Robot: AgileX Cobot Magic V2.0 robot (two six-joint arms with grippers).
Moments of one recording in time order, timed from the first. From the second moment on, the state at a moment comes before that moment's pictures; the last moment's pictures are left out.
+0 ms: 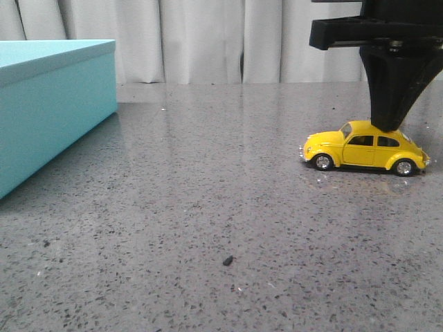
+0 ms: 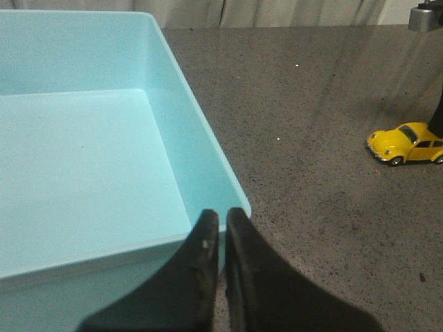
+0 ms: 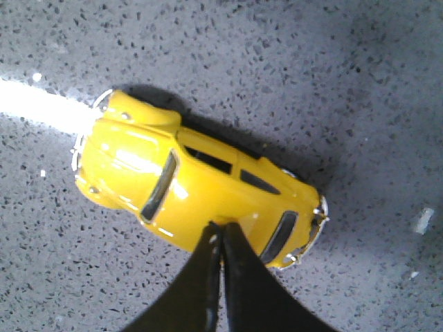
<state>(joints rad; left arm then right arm) -0.37 0.36 -0.54 -0.21 0.62 0.05 0.30 1.64 -1.37 0.00 1.22 0.09</state>
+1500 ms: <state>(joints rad) -0.37 0.41 -0.56 -0.20 0.50 0.06 0.47 0.95 -1.68 0.08 1.08 -0.13</state>
